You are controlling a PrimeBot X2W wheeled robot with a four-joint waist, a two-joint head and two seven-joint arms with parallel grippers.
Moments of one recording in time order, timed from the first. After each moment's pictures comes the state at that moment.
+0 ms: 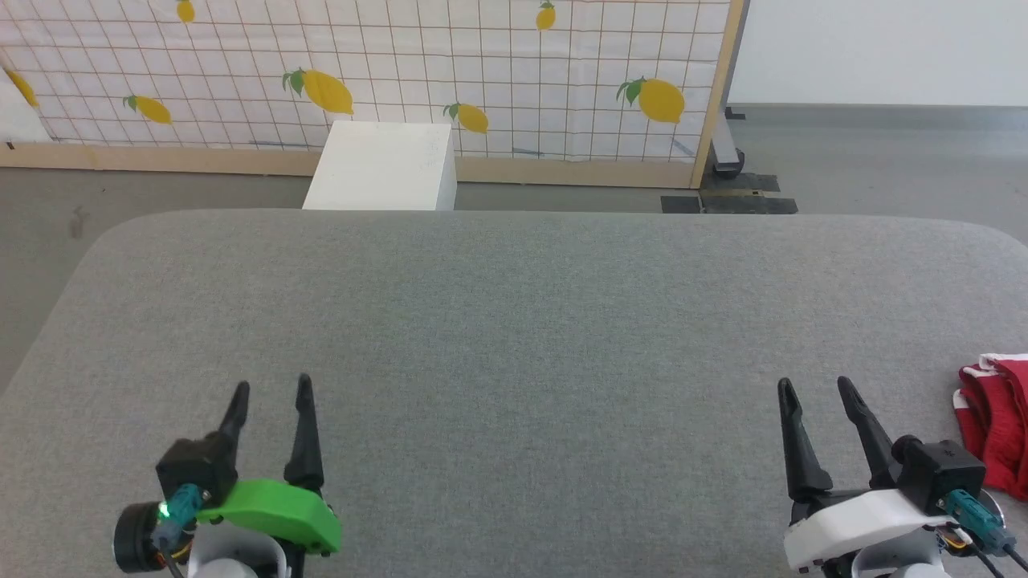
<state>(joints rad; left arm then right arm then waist) -0.05 0.22 -0.15 0.20 -0.36 0.10 -0.25 0.01 -0.05 -0.02 0.20 0.17 0.13 -0.24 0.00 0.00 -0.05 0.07</state>
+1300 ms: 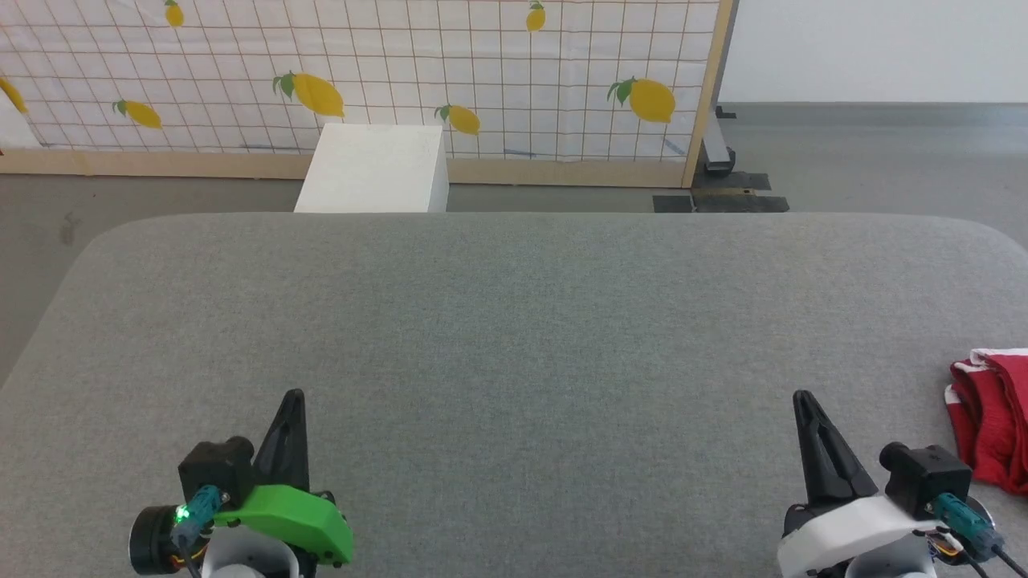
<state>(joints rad) -0.04 0.20 -0.15 0.22 -0.32 0.06 -0.22 0.02 -0.05 -0.01 0.19 0.17 0.13 -0.20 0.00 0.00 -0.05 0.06</state>
